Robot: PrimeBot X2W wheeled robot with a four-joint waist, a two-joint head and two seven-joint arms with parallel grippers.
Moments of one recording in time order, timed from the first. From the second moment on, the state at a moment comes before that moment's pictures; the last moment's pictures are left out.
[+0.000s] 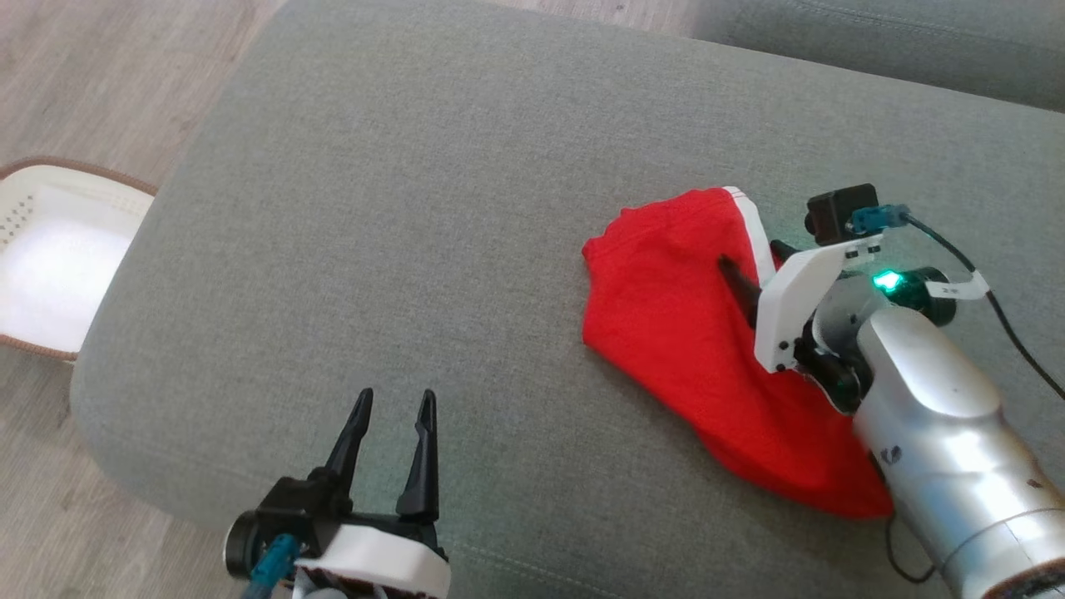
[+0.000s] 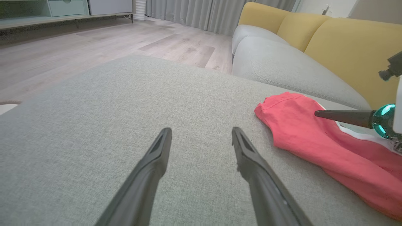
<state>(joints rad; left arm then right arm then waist) -0.08 0.24 -0.61 0.14 -0.58 0.23 -0.23 -0.69 -0.18 0.46 0.89 0.43 0.12 0.25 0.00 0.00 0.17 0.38</state>
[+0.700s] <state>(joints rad) -0.08 0.24 -0.61 0.16 -0.58 0.23 -0.23 -0.77 -0.16 0.69 0.92 0.51 0.12 0.06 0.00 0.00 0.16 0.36</state>
